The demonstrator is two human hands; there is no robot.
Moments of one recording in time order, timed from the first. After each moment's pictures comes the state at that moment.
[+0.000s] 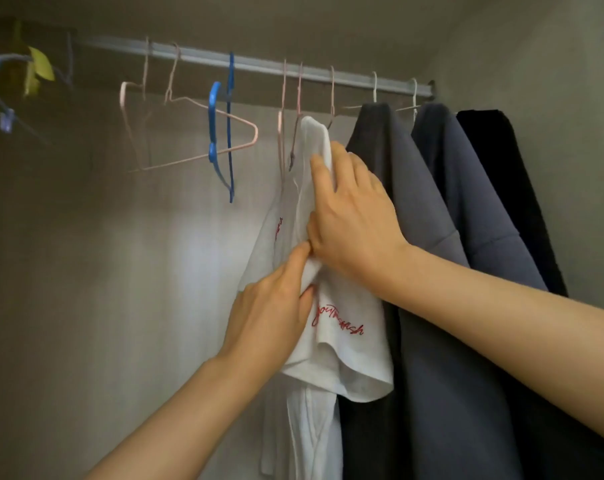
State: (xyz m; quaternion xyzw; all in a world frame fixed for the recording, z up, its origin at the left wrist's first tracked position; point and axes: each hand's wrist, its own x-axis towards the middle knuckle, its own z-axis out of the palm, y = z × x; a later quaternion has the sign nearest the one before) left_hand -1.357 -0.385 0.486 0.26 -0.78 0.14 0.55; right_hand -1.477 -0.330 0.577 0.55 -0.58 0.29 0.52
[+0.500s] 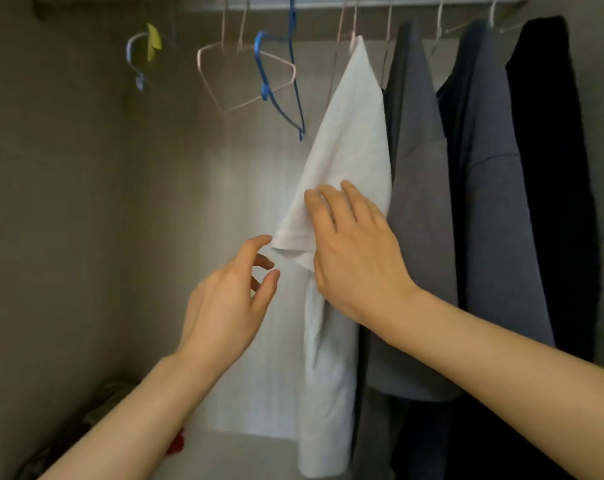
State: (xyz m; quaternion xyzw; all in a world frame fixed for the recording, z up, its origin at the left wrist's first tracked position) left_hand -1.311 -0.273 0.386 0.47 -0.68 0.16 0.54; right_hand -1.479 -0.260 0.451 0.72 -0.47 0.29 0.42
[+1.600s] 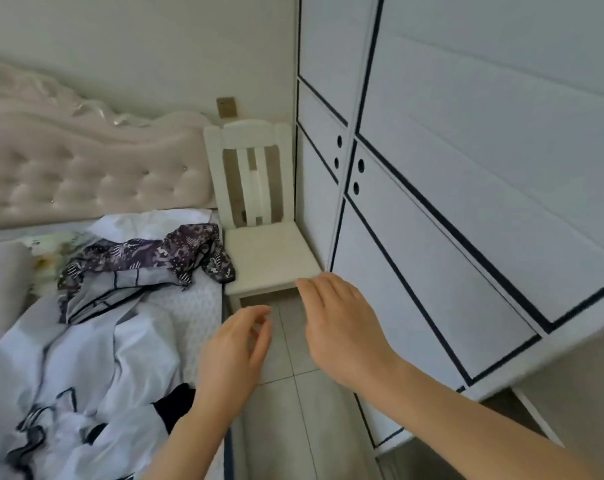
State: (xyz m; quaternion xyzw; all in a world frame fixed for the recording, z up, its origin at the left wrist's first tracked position) left_hand -1.036 0.189 0.028 0.89 -0.20 0.07 0.41; right_hand -1.083 0.021 0.090 0.98 0.06 0.16 -0.02
